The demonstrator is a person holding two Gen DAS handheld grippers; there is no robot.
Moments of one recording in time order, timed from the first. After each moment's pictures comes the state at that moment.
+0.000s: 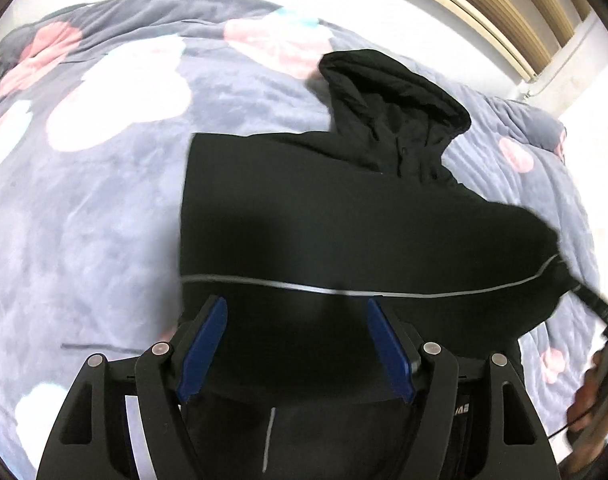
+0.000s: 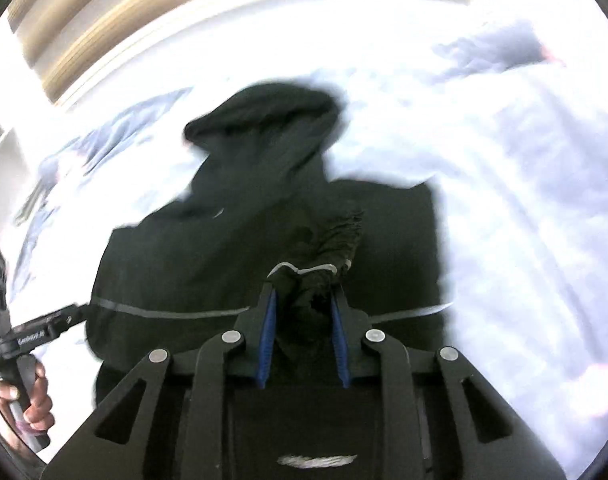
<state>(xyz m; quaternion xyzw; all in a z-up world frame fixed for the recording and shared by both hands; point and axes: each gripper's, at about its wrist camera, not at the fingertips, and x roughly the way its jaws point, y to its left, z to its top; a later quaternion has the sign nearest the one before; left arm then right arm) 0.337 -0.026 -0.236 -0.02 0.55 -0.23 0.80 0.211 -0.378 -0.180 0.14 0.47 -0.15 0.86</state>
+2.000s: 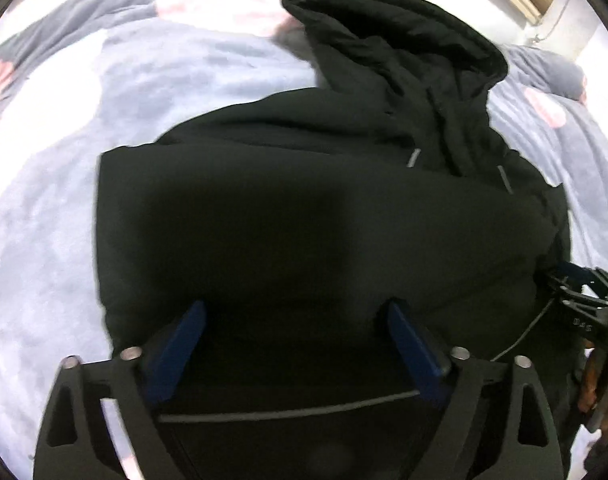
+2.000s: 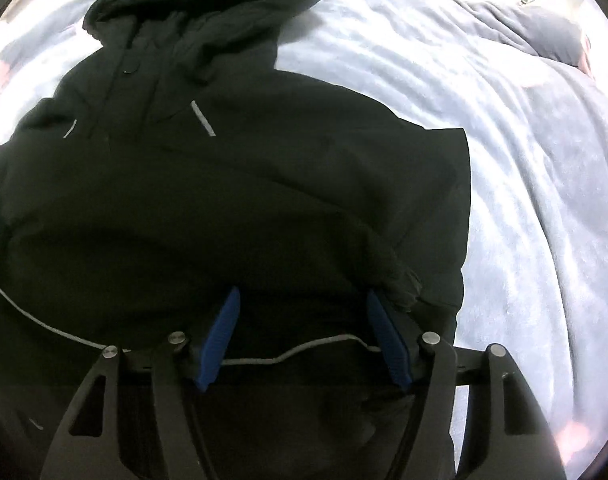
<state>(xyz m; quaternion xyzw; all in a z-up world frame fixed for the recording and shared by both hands) 0.415 -0.110 -0.342 0.06 0.56 -0.24 0.79 0.282 -0.407 -0.327 0.03 0.58 -0.17 0.80</state>
